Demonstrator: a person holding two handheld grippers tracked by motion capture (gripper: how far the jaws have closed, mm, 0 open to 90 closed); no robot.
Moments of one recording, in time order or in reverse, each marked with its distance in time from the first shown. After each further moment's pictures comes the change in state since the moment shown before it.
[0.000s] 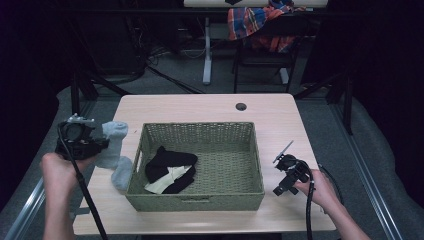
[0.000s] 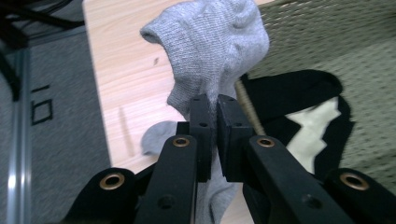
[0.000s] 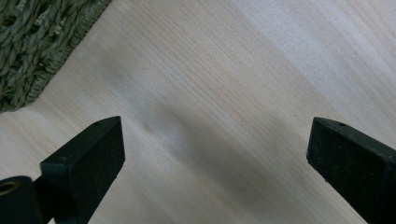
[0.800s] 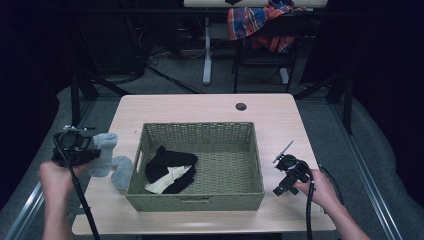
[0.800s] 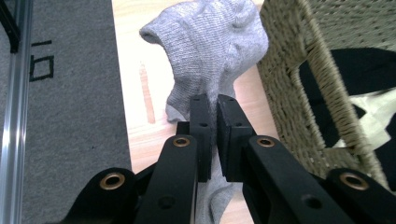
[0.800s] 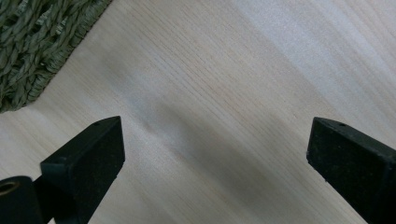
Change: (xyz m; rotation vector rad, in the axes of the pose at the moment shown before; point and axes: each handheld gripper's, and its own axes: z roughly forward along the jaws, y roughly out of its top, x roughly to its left) left arm 0.038 -0.032 0.043 0.103 0.006 -0.119; right arm 0.001 0.000 -0.001 0.002 -0.011 0.000
